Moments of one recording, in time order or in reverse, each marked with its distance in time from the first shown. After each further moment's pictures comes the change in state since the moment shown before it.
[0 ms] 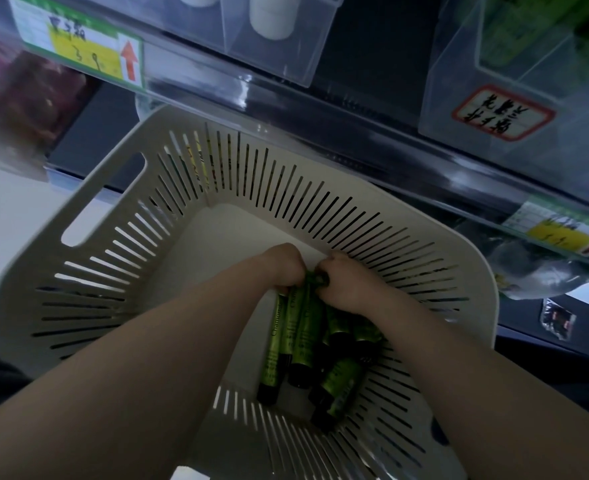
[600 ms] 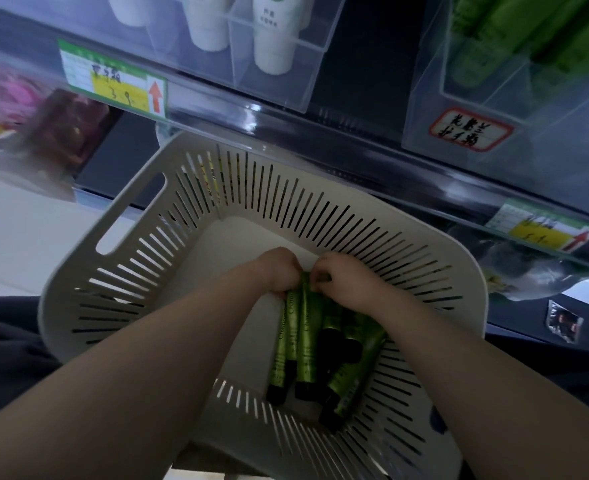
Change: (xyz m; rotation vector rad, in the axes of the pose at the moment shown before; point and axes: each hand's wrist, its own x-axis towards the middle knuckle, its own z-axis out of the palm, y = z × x) left_hand -0.037 0.002 -0.014 -0.022 0.071 0.020; right_hand -0.013 -0.013 -0.017 0.162 0.082 -0.170
